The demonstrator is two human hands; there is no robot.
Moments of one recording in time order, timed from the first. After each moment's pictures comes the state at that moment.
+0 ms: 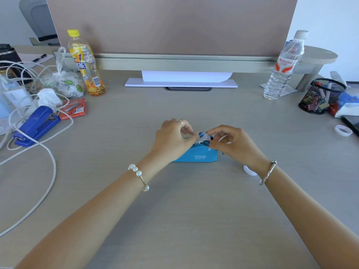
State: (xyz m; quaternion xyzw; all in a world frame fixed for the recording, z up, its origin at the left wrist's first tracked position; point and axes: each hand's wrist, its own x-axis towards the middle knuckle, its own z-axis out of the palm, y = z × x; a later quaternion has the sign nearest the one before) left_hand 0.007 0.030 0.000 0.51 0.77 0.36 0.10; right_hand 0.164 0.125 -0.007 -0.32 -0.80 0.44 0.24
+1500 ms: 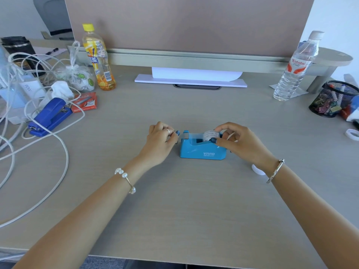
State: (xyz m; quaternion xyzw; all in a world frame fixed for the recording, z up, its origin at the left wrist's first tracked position) left_hand -0.037 -0.003 -0.031 0.49 0.78 0.37 0.15; right_hand 0.158 0.123 -0.006 -0.33 -0.82 0.41 0.21
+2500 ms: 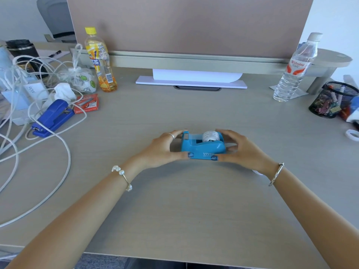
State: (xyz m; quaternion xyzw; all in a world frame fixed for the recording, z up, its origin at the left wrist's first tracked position) left_hand -0.038 -0.013 -0.023 0.57 0.71 0.30 0.27; right_hand 0.169 0.132 -0.028 -0.28 -0.83 0.46 0.17
